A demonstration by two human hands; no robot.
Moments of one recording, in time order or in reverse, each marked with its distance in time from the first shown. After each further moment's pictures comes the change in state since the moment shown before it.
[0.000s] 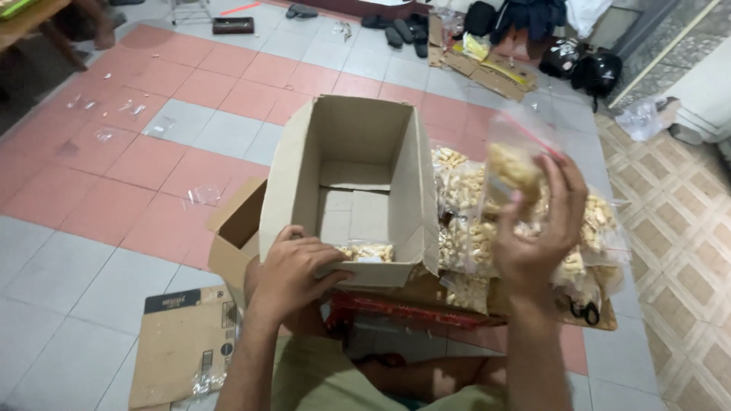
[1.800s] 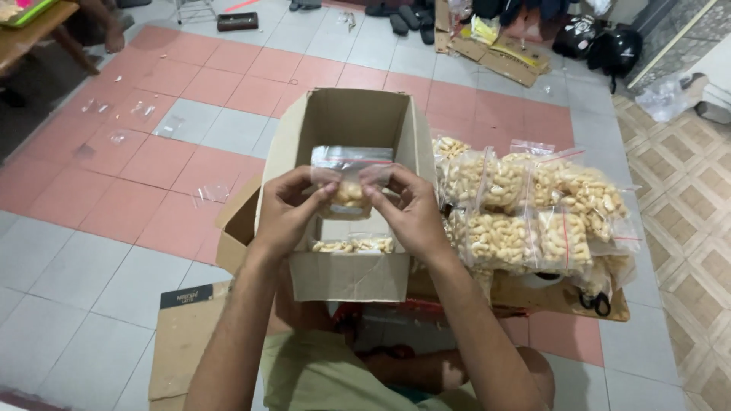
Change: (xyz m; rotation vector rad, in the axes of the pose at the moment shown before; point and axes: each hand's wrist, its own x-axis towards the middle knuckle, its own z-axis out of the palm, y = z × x) left_hand 0.073 -0.010 -0.013 -1.014 0.354 -0.379; right_hand -0.002 -0.079 0.103 0.941 -0.461 0.745
